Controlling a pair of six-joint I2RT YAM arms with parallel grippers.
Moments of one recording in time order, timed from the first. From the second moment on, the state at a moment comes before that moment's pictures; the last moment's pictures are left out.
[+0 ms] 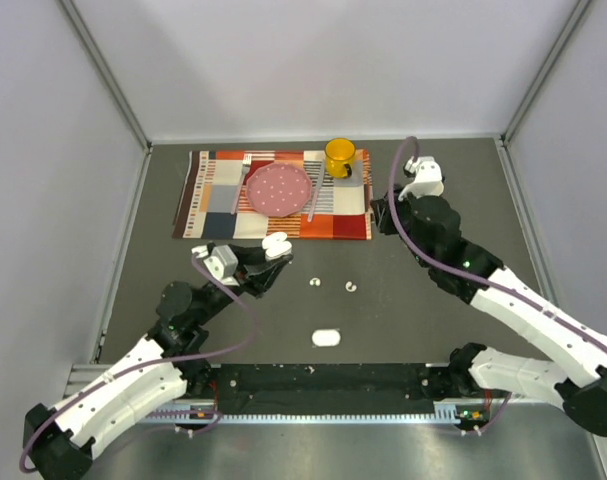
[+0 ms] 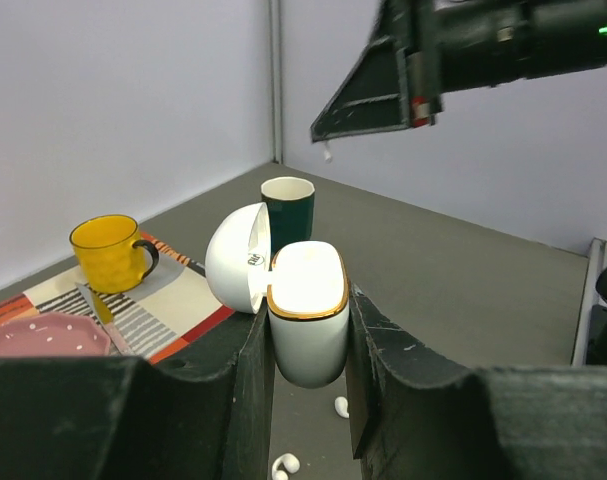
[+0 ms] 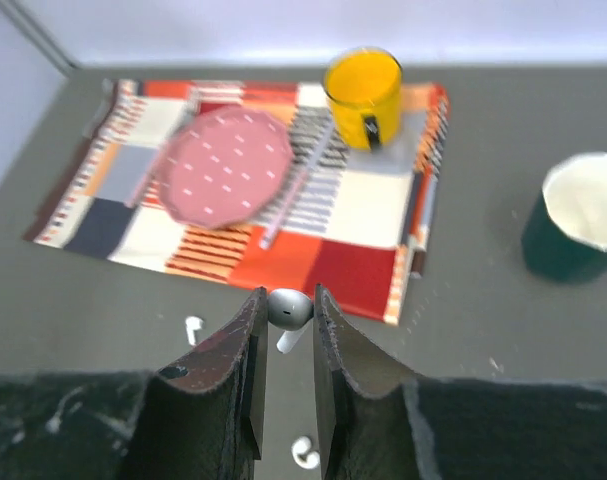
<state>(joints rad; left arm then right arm) -0.72 0.53 0.33 0.52 0.25 -0.09 0.71 1.06 0.97 -0.18 0.40 0.35</state>
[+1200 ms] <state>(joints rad) -0.72 0.67 0.33 0.75 0.33 -0.05 1.21 1.01 0.84 0.41 0.26 -0.07</state>
